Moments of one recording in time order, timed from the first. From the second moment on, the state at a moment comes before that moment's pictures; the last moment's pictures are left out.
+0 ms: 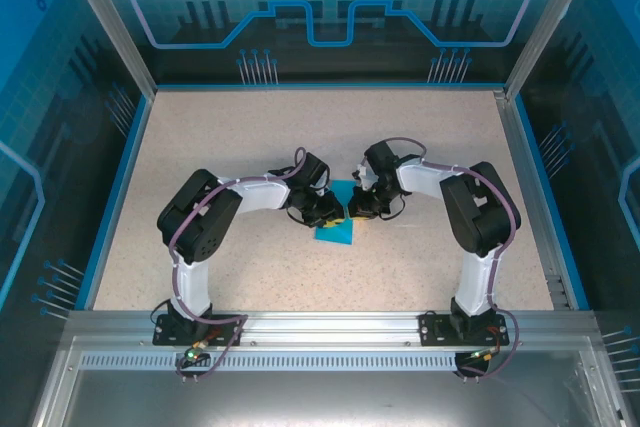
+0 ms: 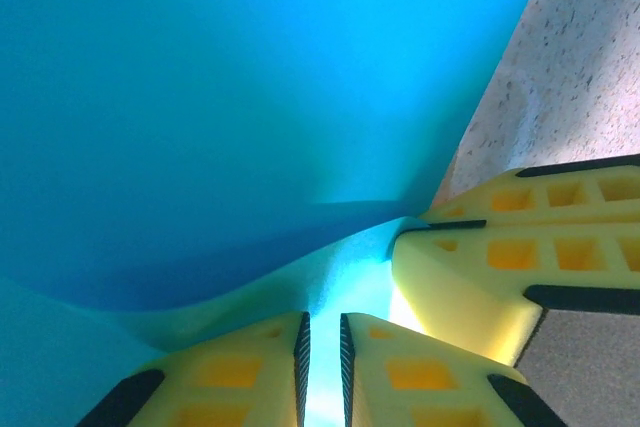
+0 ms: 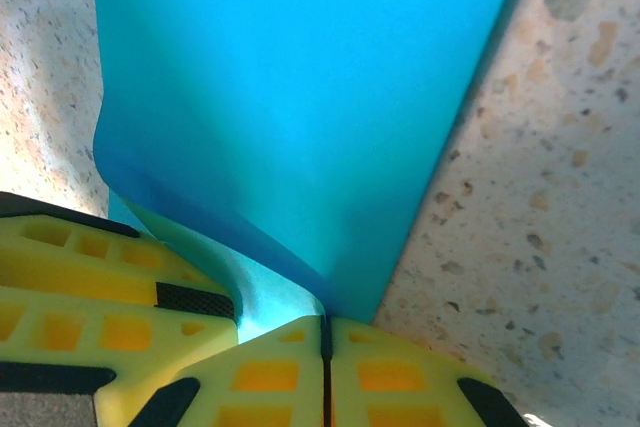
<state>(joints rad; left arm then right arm) -0.60 1.95 1.11 -0.27 0.52 -0.95 0.44 1.92 1.14 -0.57 -0.53 0.38</state>
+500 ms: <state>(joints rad) -0.60 1.95 1.11 -0.28 0.52 -0.96 0.45 1.84 1.13 -0.57 -0.47 0.40</state>
